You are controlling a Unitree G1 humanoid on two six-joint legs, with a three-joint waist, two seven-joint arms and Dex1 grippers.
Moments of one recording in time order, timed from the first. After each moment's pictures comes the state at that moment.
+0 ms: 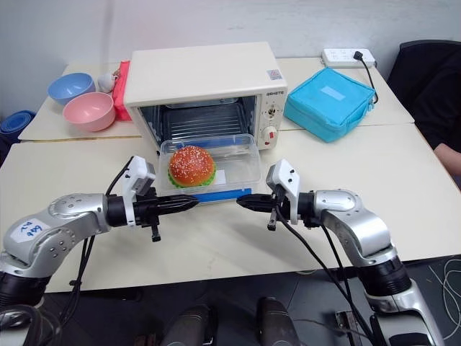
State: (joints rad) left arm -0.40 0.76 -0.04 -0.32 -0.73 0.76 -0.64; right arm -0.53 -0.55 0.19 -0.12 0.44 0.50 0.95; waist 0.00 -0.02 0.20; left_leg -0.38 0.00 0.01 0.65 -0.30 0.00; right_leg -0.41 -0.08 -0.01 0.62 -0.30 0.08
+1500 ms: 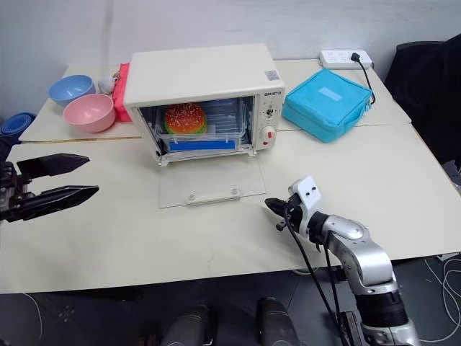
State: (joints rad) left arm -0.10 1.08 0.81 -0.41 -1.00 1.03 -0.98; right arm -0.26 -0.45 0.02 -0.17 0.38 0.55 0.66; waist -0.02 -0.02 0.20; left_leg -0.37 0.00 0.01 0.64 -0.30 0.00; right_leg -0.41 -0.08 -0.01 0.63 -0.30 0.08
